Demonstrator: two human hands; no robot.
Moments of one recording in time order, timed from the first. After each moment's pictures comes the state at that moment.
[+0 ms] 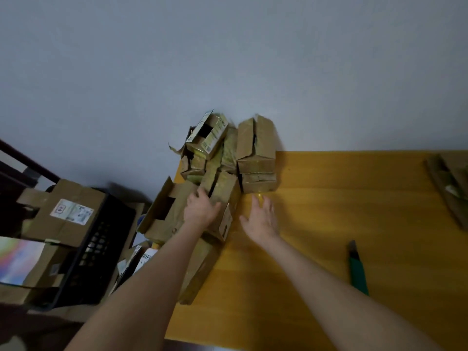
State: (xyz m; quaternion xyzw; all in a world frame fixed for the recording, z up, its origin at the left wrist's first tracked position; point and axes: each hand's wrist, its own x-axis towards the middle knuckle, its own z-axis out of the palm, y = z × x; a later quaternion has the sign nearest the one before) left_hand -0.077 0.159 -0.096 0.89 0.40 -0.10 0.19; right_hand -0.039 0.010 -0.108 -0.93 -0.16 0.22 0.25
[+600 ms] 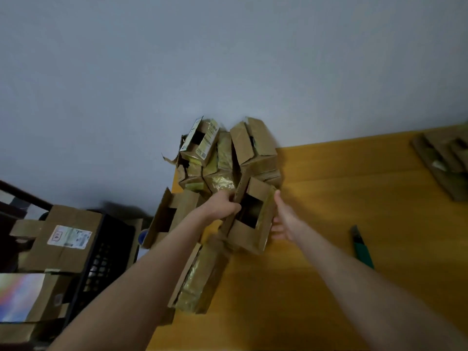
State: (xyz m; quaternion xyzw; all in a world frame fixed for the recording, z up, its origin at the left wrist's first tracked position) left_hand -0.060 0.145 -0.045 0.86 0.22 -0.22 0.41; right_hand -0.020 -0.028 -0.110 -0.64 0.21 0.42 0.61
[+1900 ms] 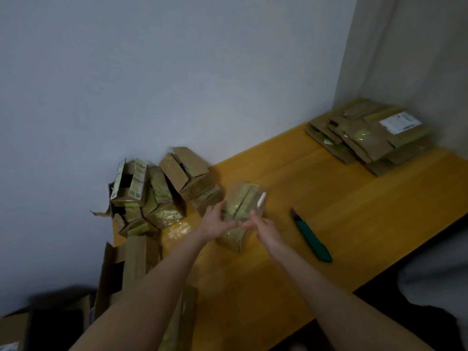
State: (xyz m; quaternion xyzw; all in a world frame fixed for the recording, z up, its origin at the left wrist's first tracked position) left_hand -0.035 0.060 -0.073 0.92 0.02 -0.24 0.31; right_hand -0.080 -0.091 -0.098 -0.68 0.19 0.21 0.67
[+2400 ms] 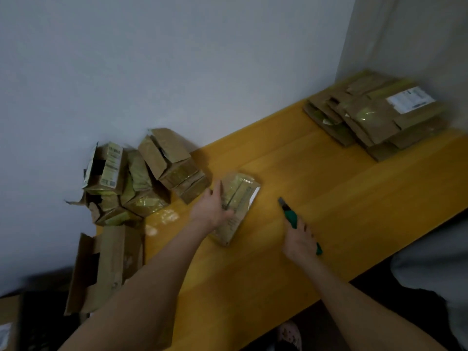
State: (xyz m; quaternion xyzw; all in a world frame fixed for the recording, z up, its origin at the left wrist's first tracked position) left_hand -0.013 0.017 -0.107 0.97 0.00 -0.20 0.12; right_hand -0.097 -0.190 -0.174 -0.94 0.15 0.27 0.16
